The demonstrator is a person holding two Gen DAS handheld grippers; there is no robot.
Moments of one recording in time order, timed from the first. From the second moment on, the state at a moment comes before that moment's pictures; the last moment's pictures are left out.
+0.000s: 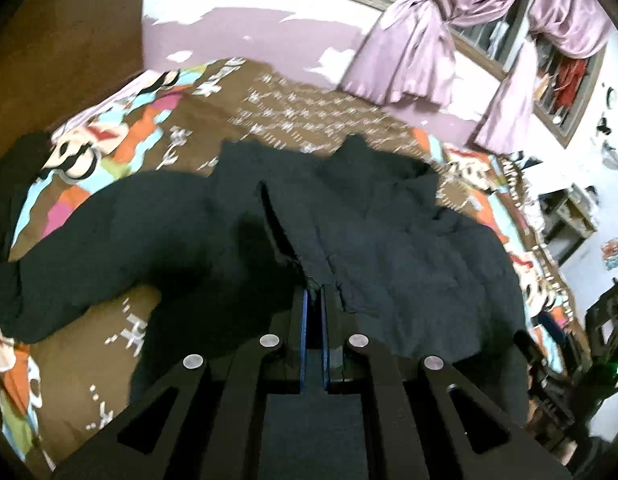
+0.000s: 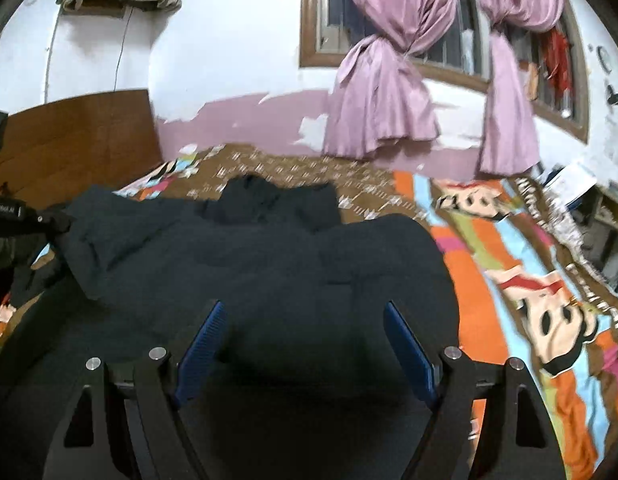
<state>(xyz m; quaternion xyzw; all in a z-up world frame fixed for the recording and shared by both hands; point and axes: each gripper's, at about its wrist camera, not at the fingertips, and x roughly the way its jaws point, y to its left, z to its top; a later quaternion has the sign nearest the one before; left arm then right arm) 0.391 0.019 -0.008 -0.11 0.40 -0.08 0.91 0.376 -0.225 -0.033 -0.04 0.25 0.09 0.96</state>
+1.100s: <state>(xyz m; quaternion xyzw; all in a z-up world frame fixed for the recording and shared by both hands) 0.389 0.047 -0.094 -0.08 0.48 -0.10 0.87 0.464 -0.154 -0.133 -0.12 0.43 0.11 0.89</state>
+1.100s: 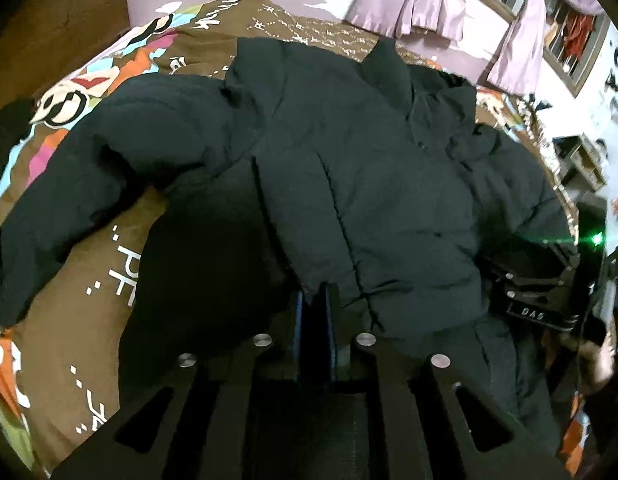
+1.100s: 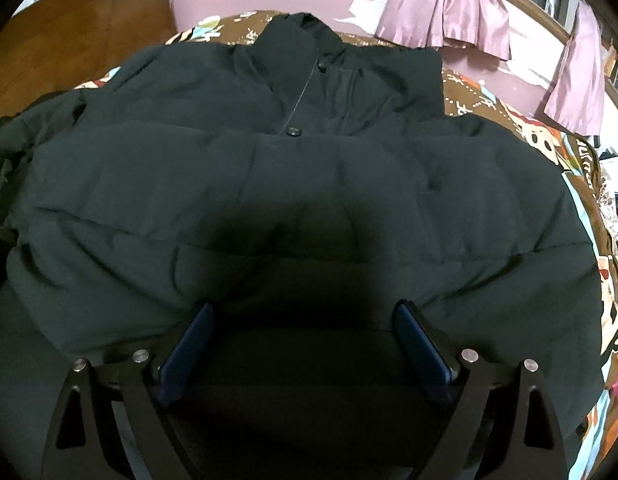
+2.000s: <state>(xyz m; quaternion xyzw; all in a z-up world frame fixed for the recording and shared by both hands) 0.310 0.346 -0.135 -0.49 0.40 0.16 0.76 0.463 -0.042 -0.083 -0.02 0.38 0.24 0.89</state>
